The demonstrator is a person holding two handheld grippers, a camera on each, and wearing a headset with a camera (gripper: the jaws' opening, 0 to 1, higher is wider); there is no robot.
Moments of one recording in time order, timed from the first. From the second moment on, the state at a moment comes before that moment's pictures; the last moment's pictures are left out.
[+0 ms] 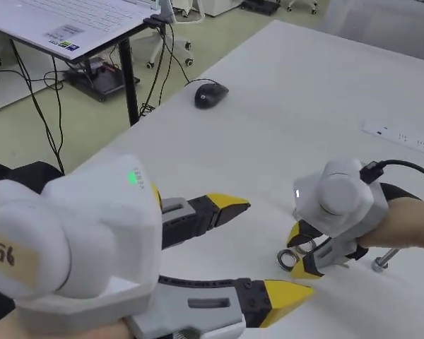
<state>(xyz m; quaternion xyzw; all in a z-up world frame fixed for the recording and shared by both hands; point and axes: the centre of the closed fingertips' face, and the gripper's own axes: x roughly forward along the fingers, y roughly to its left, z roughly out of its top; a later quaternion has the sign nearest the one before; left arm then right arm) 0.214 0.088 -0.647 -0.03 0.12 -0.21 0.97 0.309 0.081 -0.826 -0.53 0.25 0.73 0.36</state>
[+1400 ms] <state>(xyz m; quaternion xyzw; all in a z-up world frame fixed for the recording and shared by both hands) 0.230 0.096 -0.650 -0.02 0.13 -0.22 0.97 0.307 0.083 -0.827 -0.53 0.26 0.72 0.36</state>
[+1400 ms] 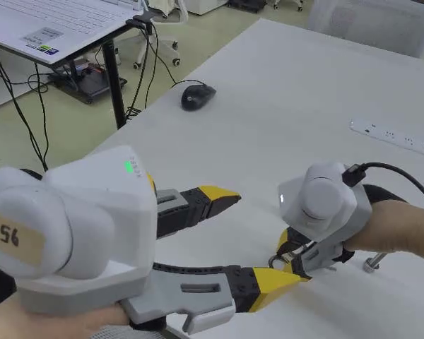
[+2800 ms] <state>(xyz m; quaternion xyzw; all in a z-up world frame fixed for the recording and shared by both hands) 0.230 0.086 -0.649 -0.02 0.13 -0.23 0.96 0.355 0.092 -0.743 -0.51 0.22 0.70 0.44</state>
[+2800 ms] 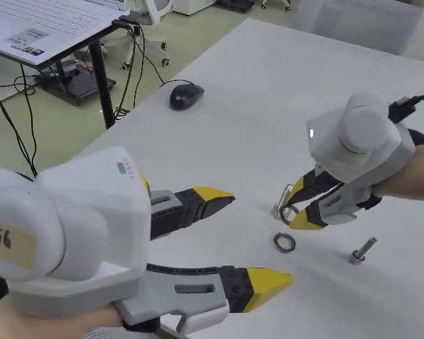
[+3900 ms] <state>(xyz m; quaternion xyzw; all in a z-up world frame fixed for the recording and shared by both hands) 0.237 0.092 -0.648 -0.03 0.13 -0.22 0.97 0.400 0.111 -0.777 -0.56 0.25 0.67 0.41</state>
